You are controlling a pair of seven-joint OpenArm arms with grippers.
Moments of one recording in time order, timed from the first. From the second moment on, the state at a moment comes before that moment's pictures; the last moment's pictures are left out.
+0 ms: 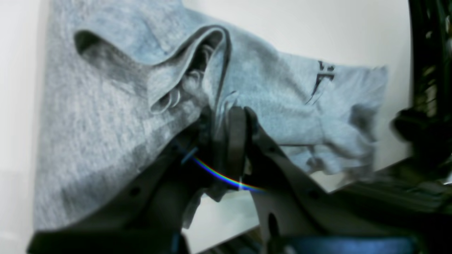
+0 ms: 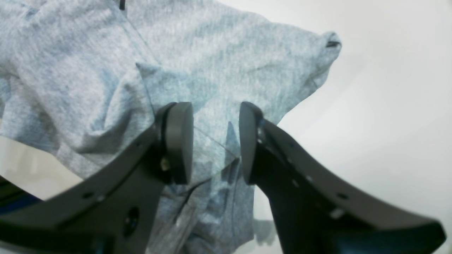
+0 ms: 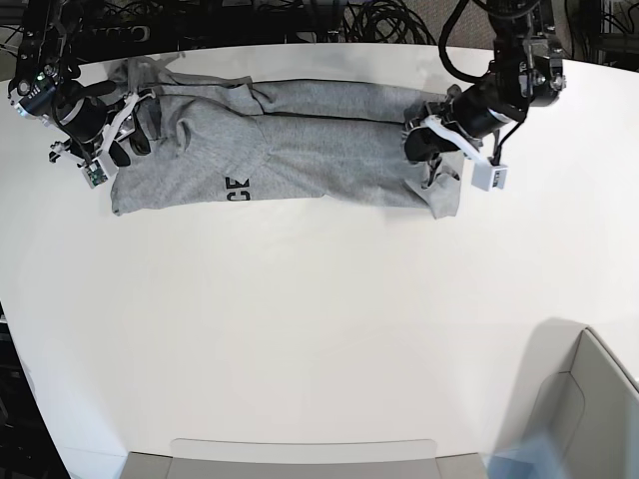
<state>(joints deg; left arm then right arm) 22.9 -9.8 -8.7 115.4 -43.6 -0.1 63.0 -23.7 25.3 20.8 109.6 29.9 35.8 -52.2</state>
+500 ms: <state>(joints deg) 19.6 -2.3 10.1 114.1 -26.2 4.3 60.1 -23.7 25.3 20.7 109.6 29.9 35.8 -52.2</state>
